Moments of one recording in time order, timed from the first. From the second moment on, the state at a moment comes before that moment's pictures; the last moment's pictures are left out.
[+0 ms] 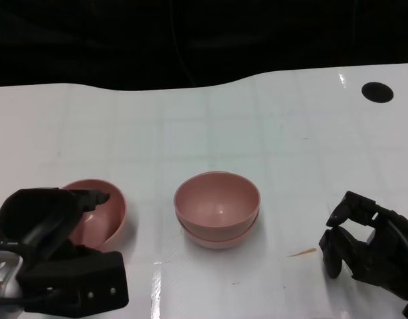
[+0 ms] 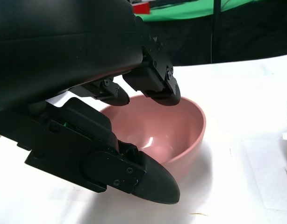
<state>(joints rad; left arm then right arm) -0.12 0.43 -0.18 0.13 0.87 -0.05 -0.05 -0.12 -0.09 -0.15 0.43 0.43 -0.05 0.71</state>
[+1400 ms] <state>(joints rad) -0.34 0.35 -0.29 0.82 0.60 -0.46 0.39 -0.12 -0.07 -0.15 0.43 0.42 -0.04 0.69</state>
